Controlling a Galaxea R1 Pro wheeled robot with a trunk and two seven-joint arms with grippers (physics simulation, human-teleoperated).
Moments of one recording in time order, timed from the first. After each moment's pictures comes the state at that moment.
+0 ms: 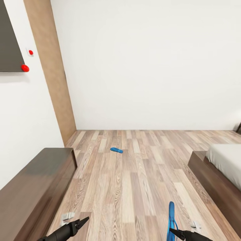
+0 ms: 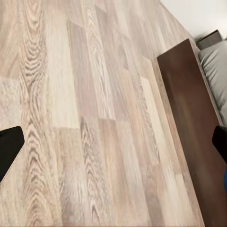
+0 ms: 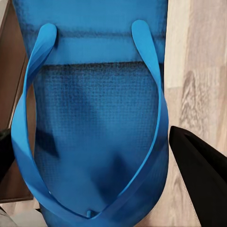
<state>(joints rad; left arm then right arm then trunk) -0.30 0.16 0.14 -0.47 0.35 0.11 -0.90 -0.39 -0.28 -0.55 -0.28 0.21 0.13 1.11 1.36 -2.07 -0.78</state>
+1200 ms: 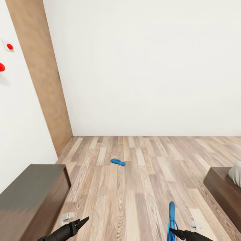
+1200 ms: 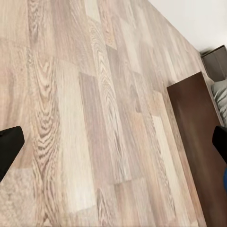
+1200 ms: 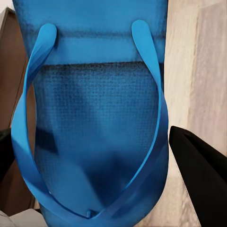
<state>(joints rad) -0.30 0.16 0.14 -0.47 0.35 0.11 -0.90 -0.39 -0.28 -0.55 -0.28 0.21 0.13 1.11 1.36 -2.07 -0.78</state>
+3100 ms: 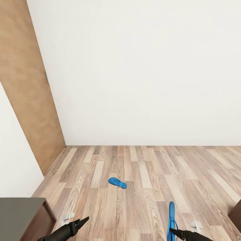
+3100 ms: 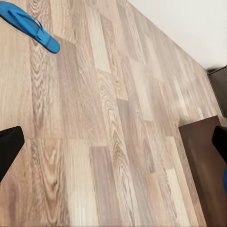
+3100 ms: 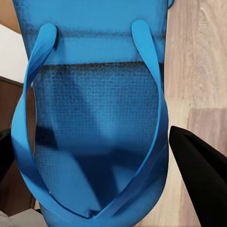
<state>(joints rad) -0.30 0.16 0.14 -0.47 0.35 0.11 -0.90 -0.39 -0.28 -0.55 -0.28 0.21 0.13 1.11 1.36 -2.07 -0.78</state>
